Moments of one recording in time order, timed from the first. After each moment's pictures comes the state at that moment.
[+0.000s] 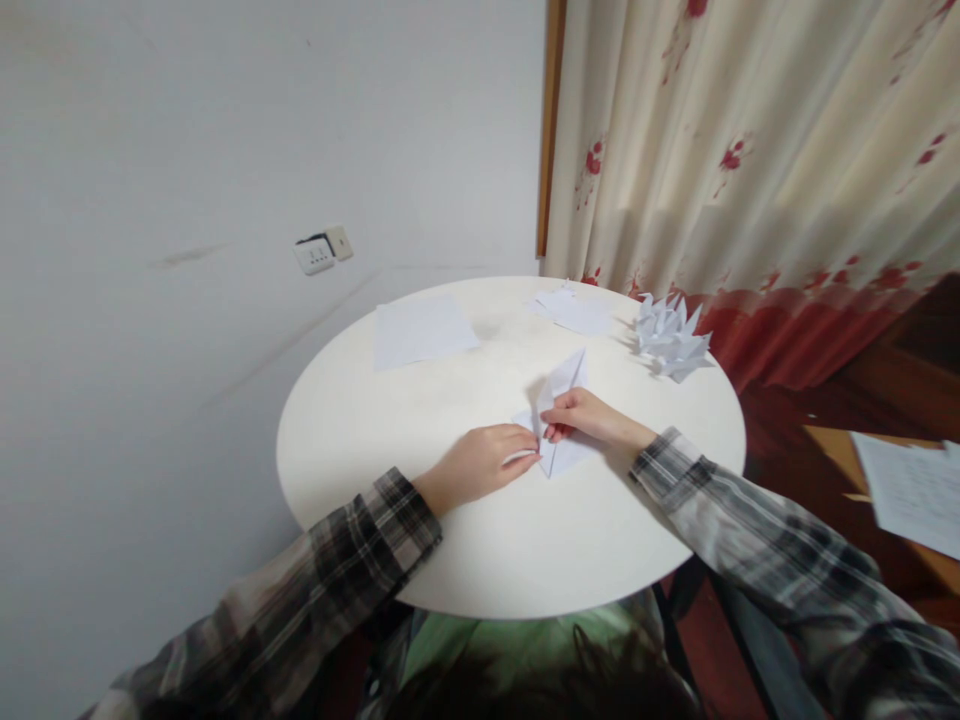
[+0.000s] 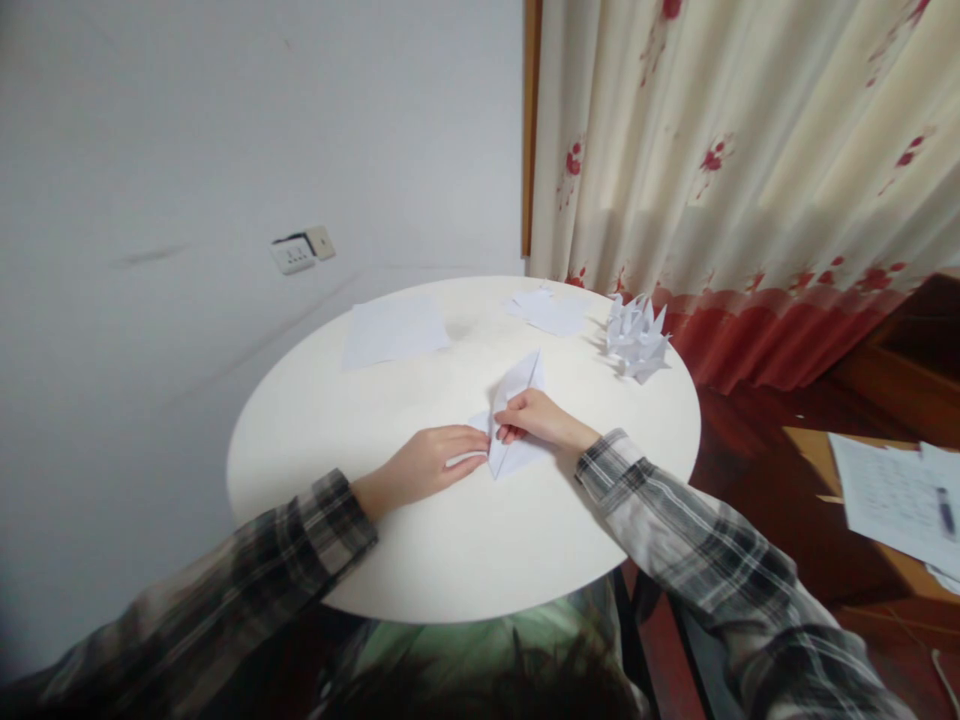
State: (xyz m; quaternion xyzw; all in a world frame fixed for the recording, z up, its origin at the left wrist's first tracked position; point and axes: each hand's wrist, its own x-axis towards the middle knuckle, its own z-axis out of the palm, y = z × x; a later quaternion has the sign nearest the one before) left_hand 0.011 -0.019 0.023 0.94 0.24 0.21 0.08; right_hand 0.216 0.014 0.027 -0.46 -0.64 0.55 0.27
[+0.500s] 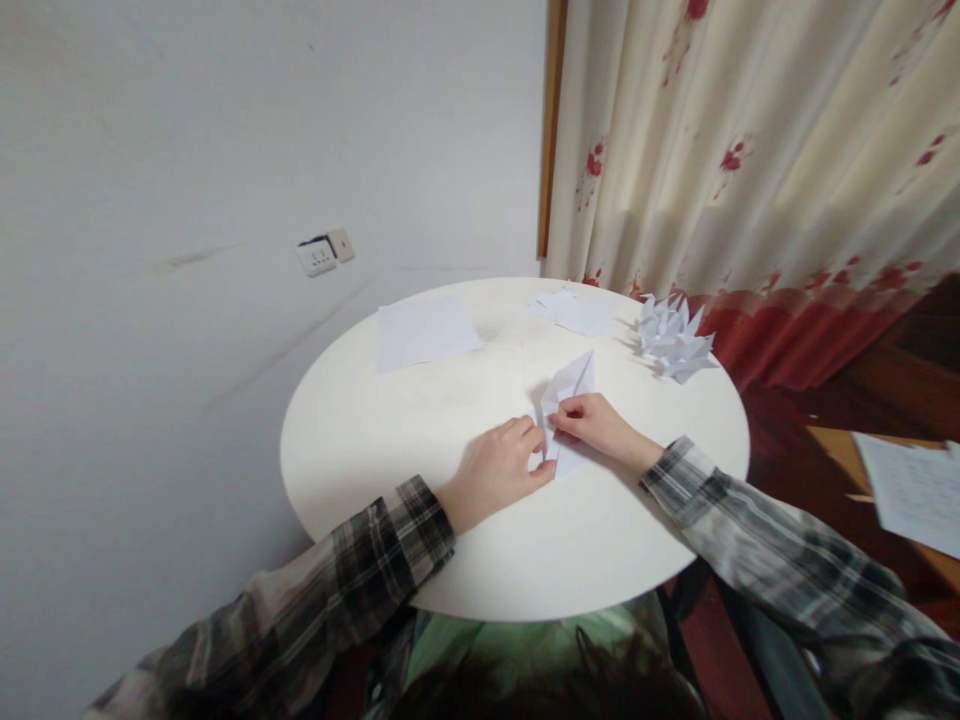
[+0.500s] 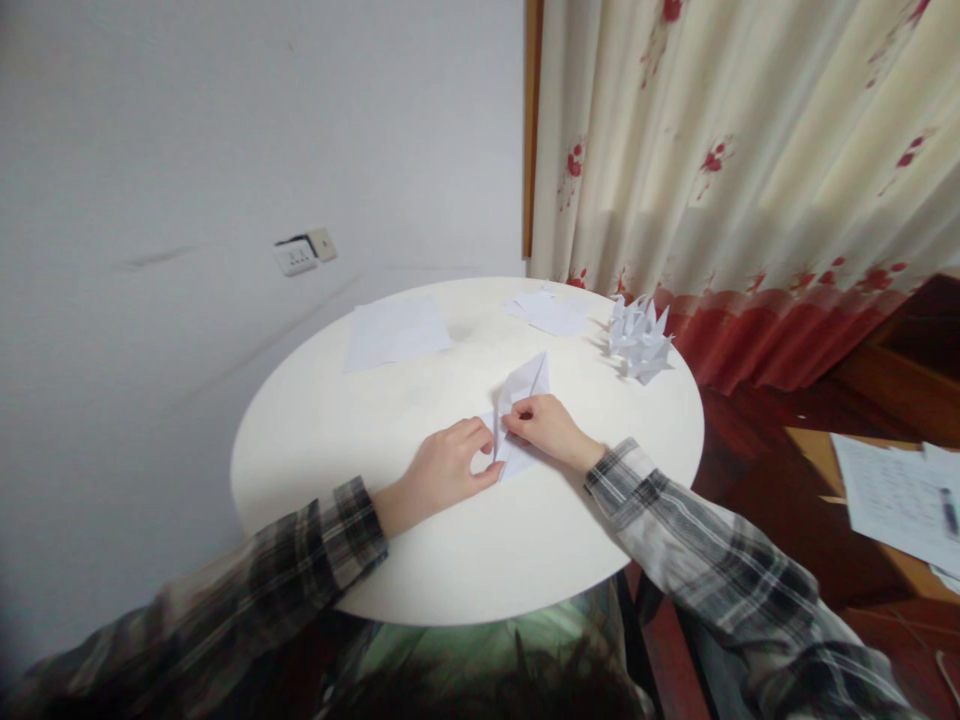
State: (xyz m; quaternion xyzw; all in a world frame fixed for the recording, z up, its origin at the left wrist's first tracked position) left_hand 0.030 -0.033 0.023 0.90 0.39 0.21 -0.03; right_hand 0.214 -0.001 0.026 -0.49 -0.74 0.34 0.31
